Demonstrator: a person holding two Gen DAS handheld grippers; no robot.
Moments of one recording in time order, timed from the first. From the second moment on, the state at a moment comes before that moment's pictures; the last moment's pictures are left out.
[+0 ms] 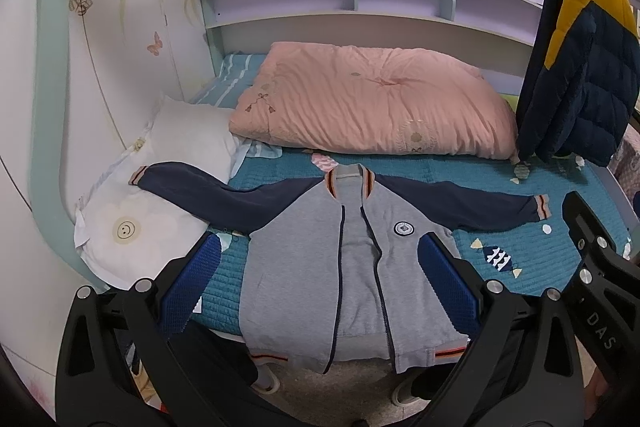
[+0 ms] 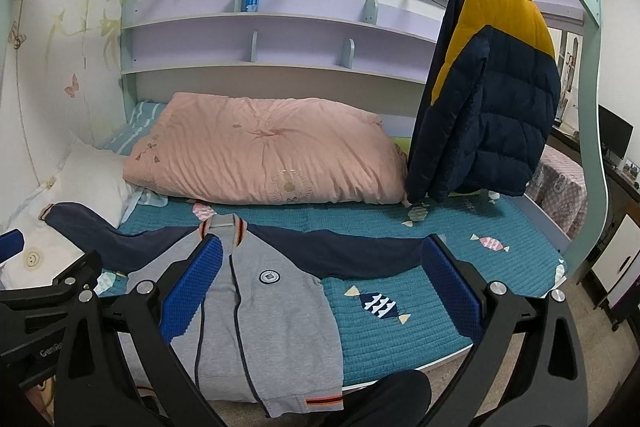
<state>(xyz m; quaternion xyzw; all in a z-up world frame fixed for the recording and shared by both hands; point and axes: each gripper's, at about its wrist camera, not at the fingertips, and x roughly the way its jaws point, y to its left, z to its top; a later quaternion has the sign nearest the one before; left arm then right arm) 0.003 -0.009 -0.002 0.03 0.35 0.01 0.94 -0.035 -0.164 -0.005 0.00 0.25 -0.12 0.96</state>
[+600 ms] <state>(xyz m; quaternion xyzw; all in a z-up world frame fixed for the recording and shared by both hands) 0.000 -0.005 -0.002 0.03 0.35 0.01 0.94 -0.040 -0.170 -0.008 0.01 0.26 -0.12 0.96</state>
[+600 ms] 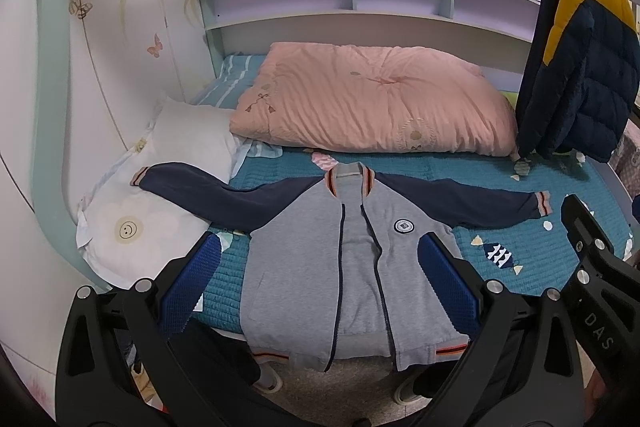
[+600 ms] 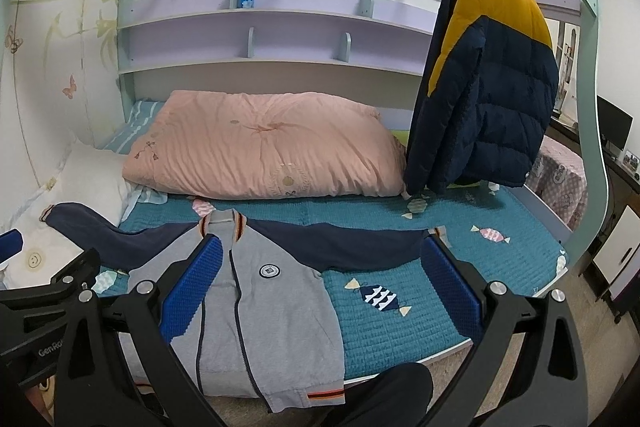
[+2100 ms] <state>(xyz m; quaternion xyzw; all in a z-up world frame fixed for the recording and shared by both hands) 0.024 -0.018 -0.032 0.05 0.38 -0.02 0.92 -0.018 -0.174 -0.030 0.01 0.30 -0.14 0.94</state>
